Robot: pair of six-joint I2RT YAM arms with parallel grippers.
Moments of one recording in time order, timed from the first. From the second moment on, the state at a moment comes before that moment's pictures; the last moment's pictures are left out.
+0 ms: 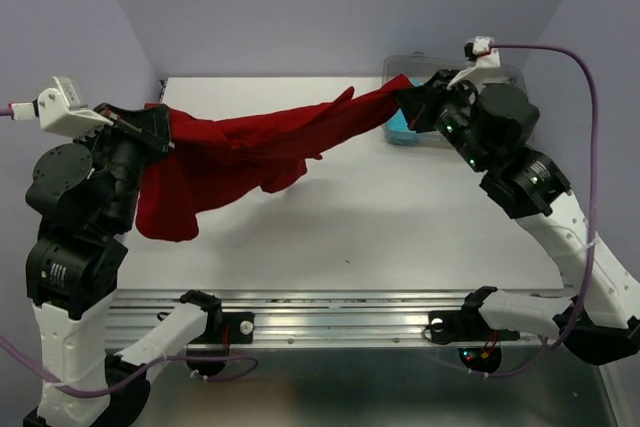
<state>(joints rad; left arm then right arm) -0.32 0.87 1.67 -0.77 -0.35 -0.55 0.66 1.16 1.52 -0.39 0.24 0.41</state>
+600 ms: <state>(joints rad) -0.33 0.87 1.67 -0.70 -0.10 -0.55 0.66 0.92 1.69 -0.36 0.22 0.36</state>
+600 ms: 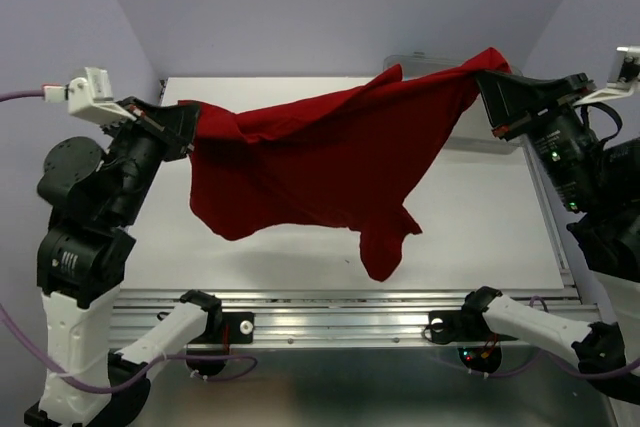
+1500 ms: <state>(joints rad) -0.32 1.12 2.00 -0.78 -0.42 -0.42 0.66 1.02 1.52 -0.45 0.08 0.29</state>
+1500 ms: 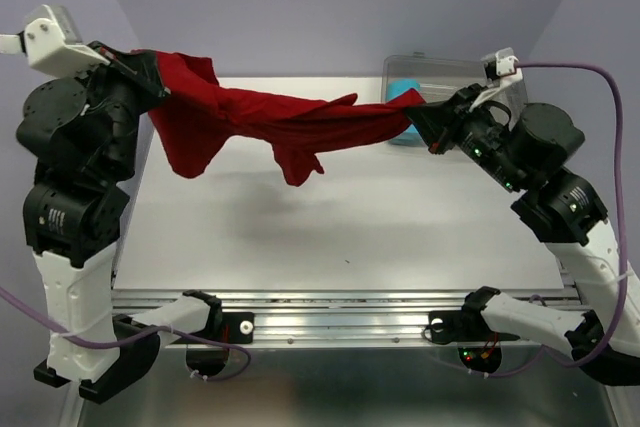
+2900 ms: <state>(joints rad) -0.36 1.49 1.38 -0.67 -0.26 -0.41 0.66 1.00 0.84 -0.53 0.17 0.51</state>
